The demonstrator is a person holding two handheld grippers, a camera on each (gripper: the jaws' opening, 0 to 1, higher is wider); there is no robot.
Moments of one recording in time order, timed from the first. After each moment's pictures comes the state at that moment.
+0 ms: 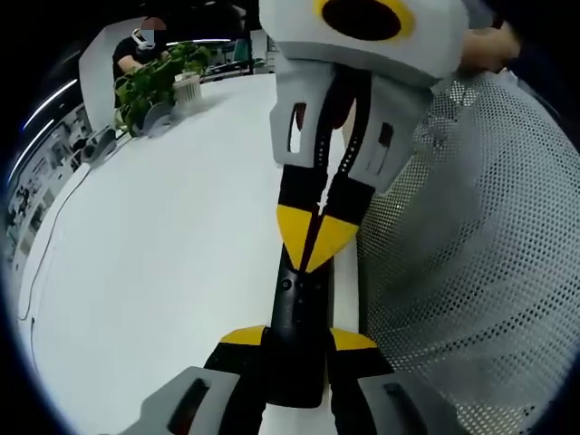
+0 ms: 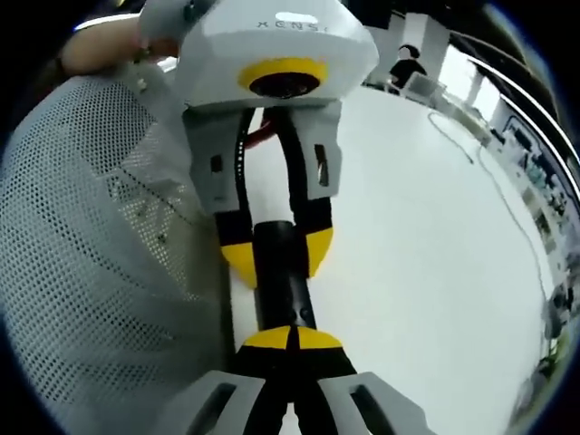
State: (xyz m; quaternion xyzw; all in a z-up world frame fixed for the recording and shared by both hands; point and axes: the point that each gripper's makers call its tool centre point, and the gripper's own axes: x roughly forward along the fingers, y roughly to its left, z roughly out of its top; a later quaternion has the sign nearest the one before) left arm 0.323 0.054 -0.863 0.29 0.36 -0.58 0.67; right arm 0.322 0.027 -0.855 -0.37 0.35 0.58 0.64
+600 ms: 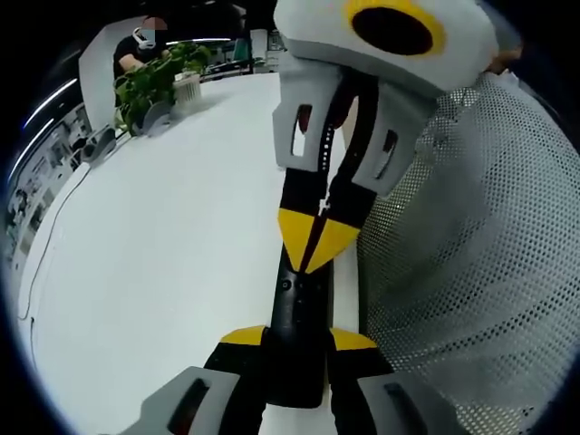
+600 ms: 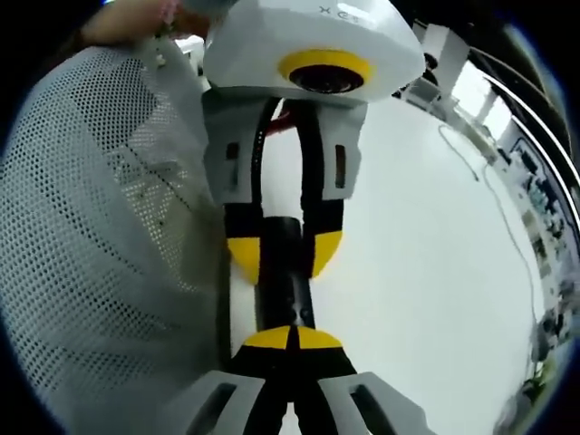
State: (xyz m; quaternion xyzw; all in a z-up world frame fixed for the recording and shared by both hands) left arm 0.323 0.054 -0.863 0.28 0.36 -0.58 0.67; right arm 0.321 0.029 -0.854 -0.39 0.33 0.59 0.63
